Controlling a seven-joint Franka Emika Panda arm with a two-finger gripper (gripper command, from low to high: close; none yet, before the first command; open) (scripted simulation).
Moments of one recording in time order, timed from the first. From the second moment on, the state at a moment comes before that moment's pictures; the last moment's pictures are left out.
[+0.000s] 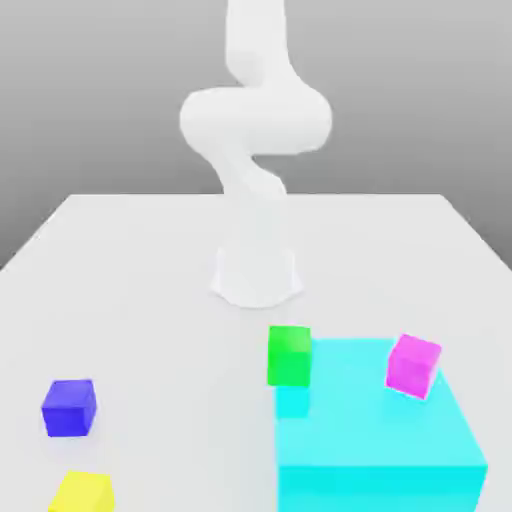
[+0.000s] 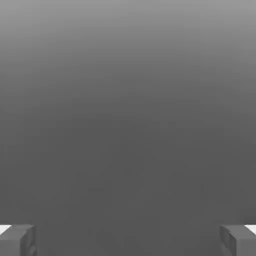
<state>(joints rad) -0.06 -0.71 0.00 -2.33 0.00 2.34 0.88</state>
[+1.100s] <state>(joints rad) -0.52 0.35 -0.08 -2.58 0.13 2.92 1.60</state>
